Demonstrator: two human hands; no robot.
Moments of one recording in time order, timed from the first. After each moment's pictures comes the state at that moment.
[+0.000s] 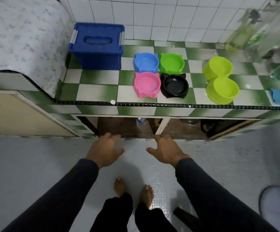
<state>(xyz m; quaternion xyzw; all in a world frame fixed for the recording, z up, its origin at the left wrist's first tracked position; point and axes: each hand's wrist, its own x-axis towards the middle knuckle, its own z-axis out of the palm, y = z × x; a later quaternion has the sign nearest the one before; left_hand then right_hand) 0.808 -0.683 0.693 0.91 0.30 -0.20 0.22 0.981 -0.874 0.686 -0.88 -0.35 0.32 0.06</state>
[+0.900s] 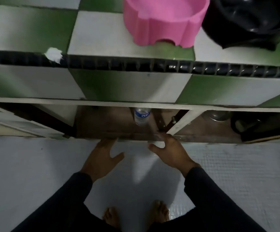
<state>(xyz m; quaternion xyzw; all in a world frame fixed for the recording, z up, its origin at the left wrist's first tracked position) 0.886 -0.622 0.279 0.86 0.32 -0.08 0.39 1.086 -0.815 0.321 -0.84 -0.25 0.37 0.32</state>
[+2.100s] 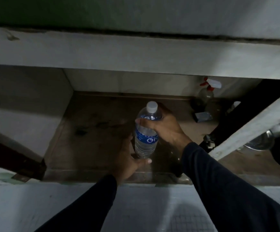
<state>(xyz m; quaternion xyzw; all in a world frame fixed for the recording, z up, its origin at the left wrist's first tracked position) 1.060 -0.574 0.033 0.74 0.26 0.13 0.60 1.214 -0.661 0.163 -0.75 -0.24 0.32 0.52</state>
